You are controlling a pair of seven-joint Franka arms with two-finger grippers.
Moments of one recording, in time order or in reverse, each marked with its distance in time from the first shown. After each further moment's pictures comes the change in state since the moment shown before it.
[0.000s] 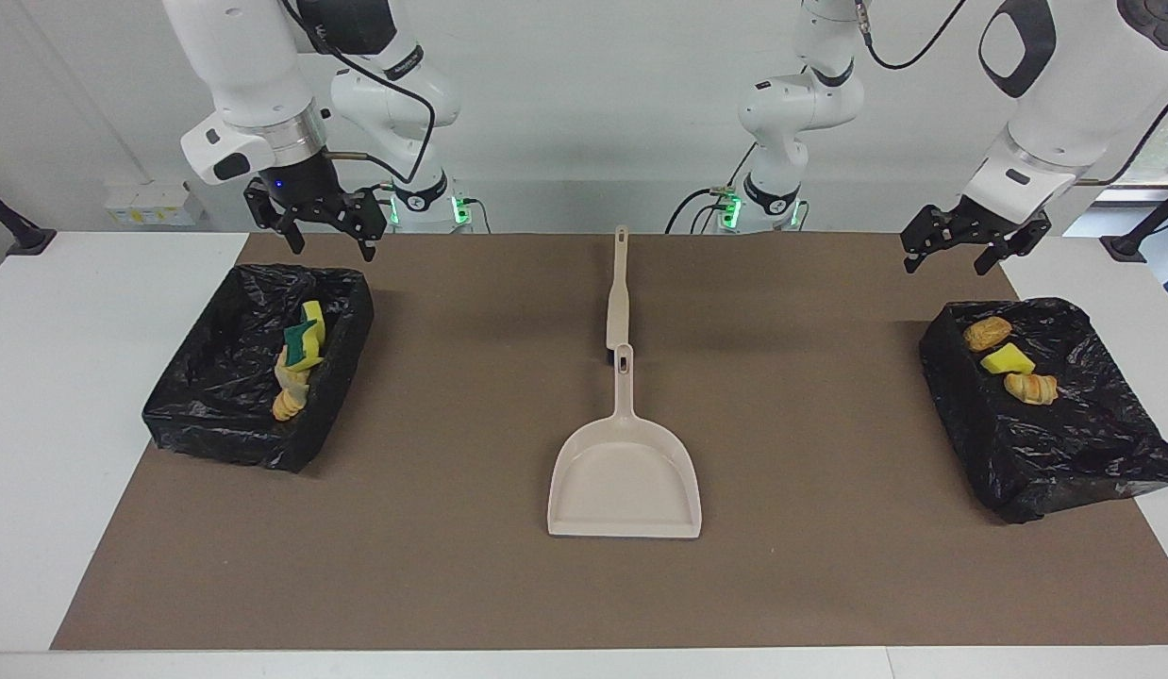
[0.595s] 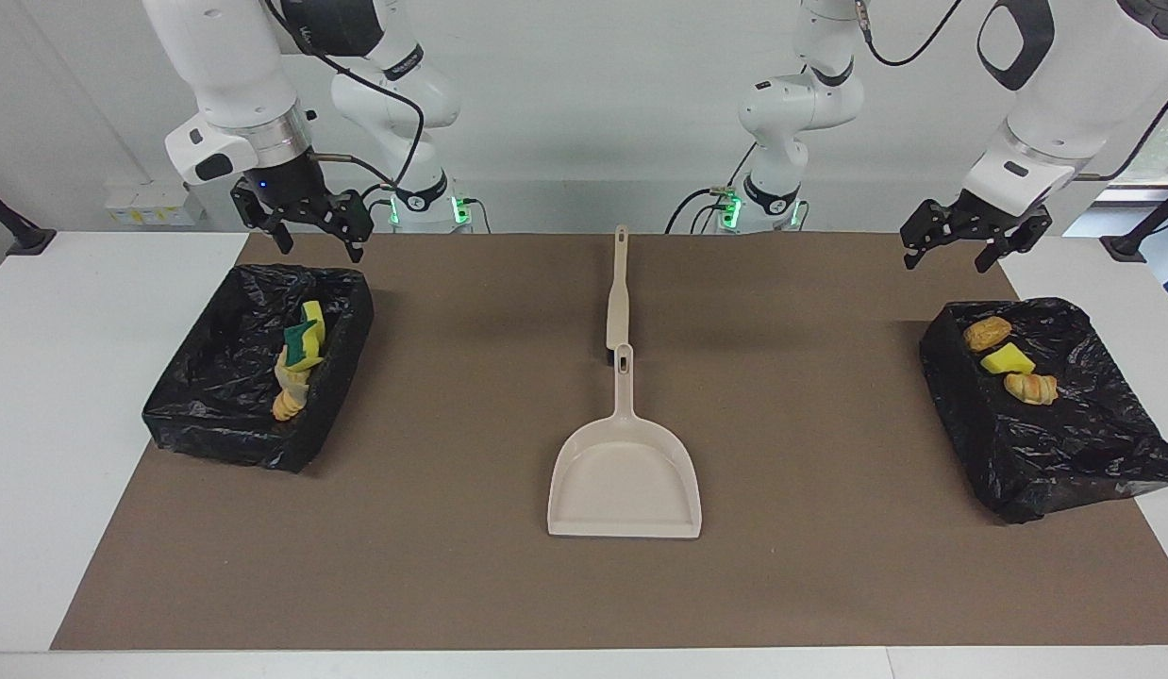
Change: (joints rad) left arm 0.000 -0.003 -0.001 -0.003 -0.001 0.002 0.006; right arm -0.007 0.000 -0.001 0.000 0.000 0.000 0.000
